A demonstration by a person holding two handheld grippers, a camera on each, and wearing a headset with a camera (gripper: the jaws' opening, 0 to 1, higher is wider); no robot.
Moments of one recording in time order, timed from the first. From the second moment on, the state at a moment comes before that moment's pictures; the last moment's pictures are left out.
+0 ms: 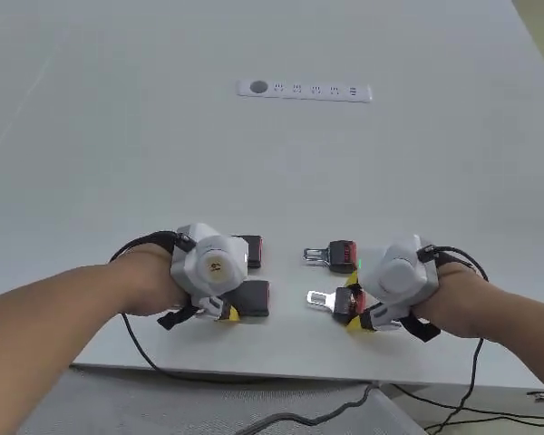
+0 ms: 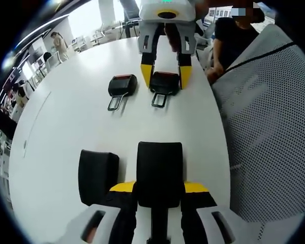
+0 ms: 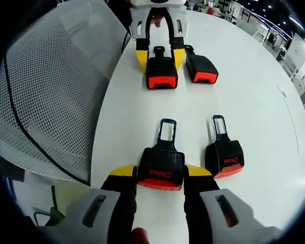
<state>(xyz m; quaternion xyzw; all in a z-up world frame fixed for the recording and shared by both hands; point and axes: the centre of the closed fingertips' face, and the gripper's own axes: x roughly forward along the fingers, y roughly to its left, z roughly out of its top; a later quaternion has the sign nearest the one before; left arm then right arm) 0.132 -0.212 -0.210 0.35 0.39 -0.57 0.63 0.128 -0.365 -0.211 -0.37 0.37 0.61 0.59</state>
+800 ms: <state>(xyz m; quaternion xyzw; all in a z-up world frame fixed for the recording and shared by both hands) 0.128 -0.214 -0.211 0.37 0.40 -0.57 0.62 0.128 -0.359 -0.214 -0.40 0.39 0.60 0.58</state>
